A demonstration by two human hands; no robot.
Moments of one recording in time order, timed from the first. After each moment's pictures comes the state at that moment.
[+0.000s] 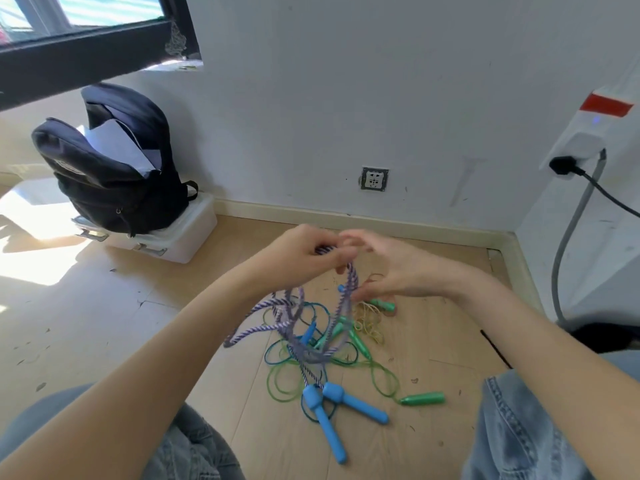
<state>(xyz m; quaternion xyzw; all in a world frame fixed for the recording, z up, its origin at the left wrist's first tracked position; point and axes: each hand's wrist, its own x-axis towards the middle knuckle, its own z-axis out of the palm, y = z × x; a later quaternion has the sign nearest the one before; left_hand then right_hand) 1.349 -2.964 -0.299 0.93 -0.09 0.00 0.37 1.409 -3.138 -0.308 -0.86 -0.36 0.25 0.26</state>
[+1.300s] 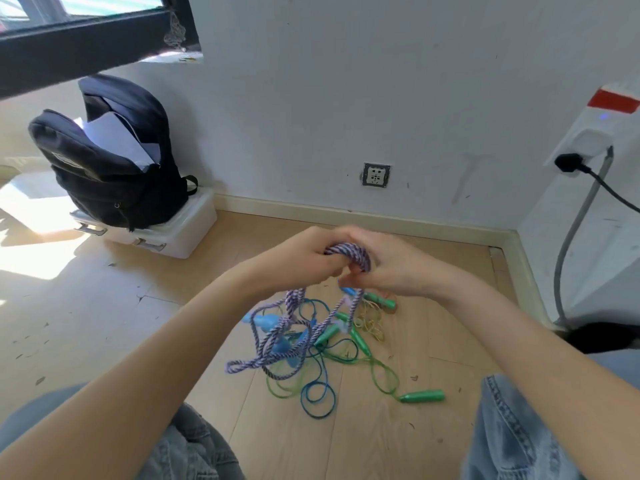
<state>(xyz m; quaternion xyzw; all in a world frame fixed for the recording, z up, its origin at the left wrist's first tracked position) 1.344 -2.971 -0.295 0.90 -0.07 -0.08 0.42 1.405 -3.122 -0.313 -0.85 -0.39 0.18 0.30</state>
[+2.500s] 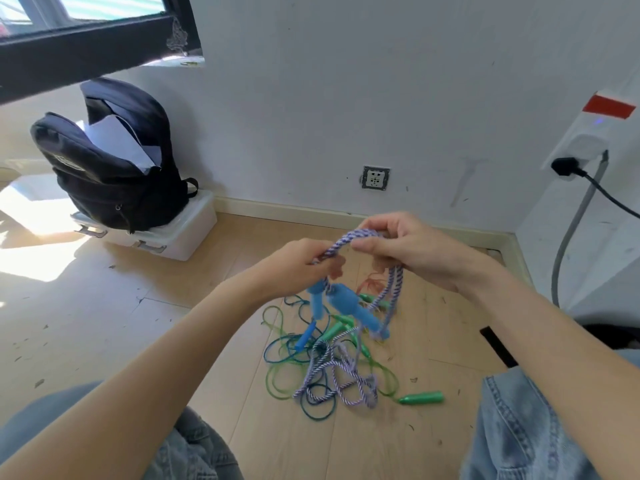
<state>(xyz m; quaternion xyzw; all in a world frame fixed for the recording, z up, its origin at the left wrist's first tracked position) 1.352 -2.958 -0.319 0.93 -0.07 -0.07 0.34 1.411 -3.135 -0.297 -0.73 -0.31 0.29 0.54</state>
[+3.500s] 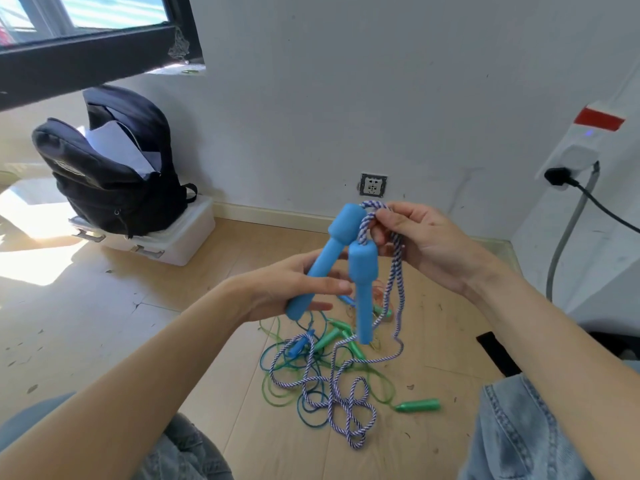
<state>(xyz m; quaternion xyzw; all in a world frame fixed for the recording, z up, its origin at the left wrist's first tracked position) 1.341 -2.955 -0.323 0.69 -0.02 -0.25 0.68 1.417 -3.145 -0.292 -0.60 -0.26 0.26 0.71</state>
